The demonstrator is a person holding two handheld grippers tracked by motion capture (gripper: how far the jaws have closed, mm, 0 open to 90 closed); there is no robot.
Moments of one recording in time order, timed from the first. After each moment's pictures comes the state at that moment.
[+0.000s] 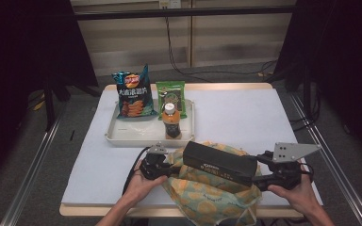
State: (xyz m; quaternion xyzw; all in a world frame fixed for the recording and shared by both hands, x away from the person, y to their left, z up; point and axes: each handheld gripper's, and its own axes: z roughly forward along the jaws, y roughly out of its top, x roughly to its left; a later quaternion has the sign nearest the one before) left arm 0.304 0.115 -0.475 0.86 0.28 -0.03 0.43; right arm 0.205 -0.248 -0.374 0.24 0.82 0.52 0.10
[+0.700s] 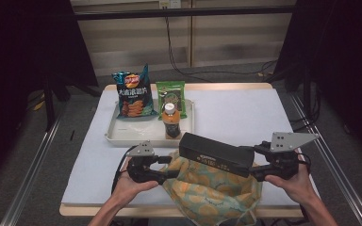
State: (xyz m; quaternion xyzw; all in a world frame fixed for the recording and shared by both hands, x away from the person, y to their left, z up) left arm 0.283 0.142 -0.430 0.83 0.22 -0.01 0.51; right arm 0.221 -0.241 -0.358 0.23 0.81 0.52 0.11
